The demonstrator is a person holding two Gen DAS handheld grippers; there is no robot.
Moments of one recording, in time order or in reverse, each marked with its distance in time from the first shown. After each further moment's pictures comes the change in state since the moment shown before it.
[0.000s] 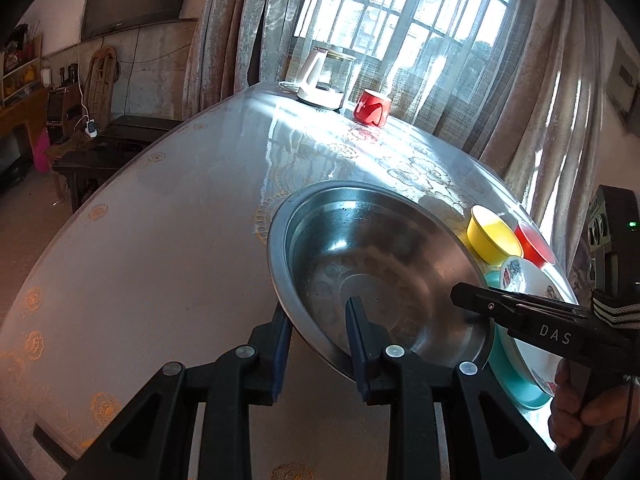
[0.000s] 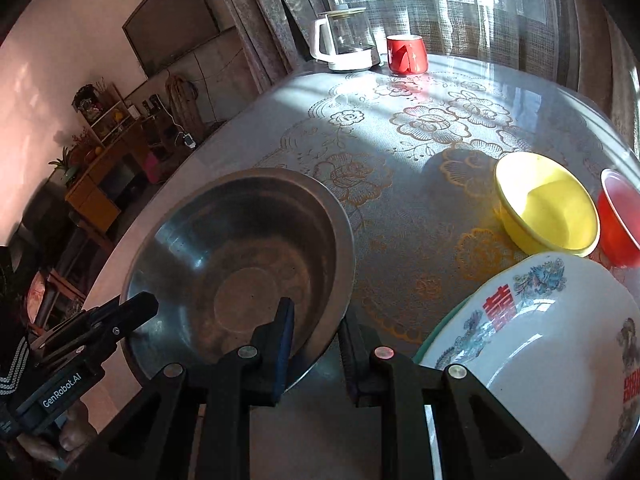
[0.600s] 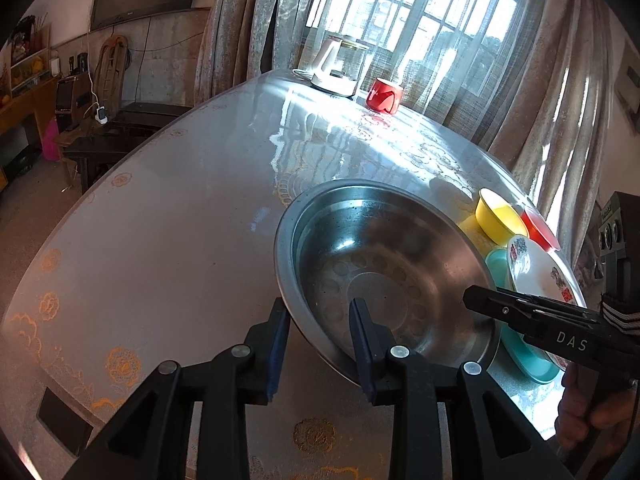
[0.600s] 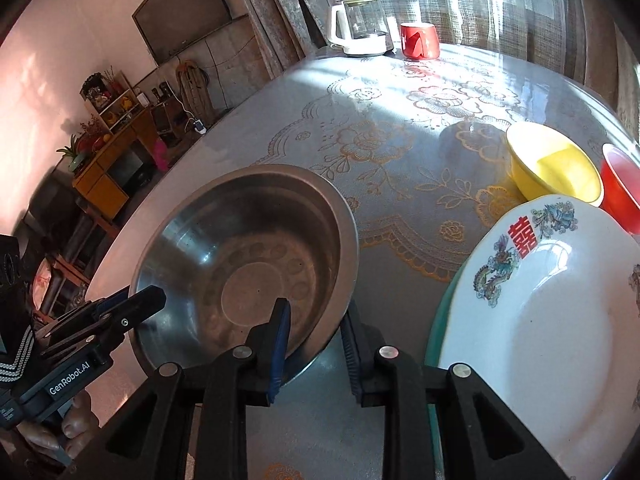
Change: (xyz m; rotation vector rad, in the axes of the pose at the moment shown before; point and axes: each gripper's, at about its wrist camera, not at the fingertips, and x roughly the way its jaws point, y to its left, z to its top) left arm -0.011 0.012 -0.022 -0.018 0.029 0.025; right arm -0.001 0.009 -0.018 -0.003 0.025 0.025
